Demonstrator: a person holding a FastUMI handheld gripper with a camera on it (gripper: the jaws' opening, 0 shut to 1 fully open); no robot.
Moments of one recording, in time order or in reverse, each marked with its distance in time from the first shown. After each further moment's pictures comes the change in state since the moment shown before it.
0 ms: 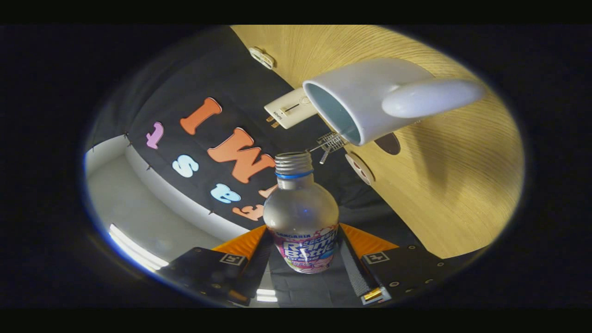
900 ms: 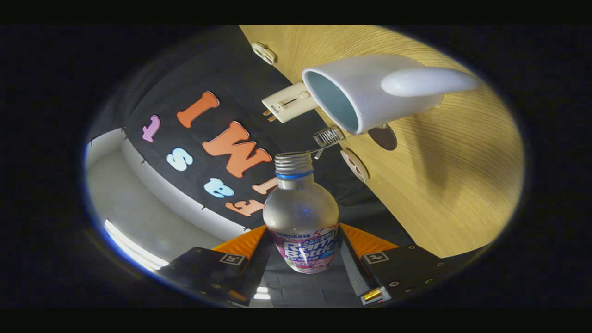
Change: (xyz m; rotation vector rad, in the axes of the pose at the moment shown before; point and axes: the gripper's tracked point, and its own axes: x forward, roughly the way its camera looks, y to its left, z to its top) arm 0.004 -0.009 -0.009 -0.031 0.027 -0.036
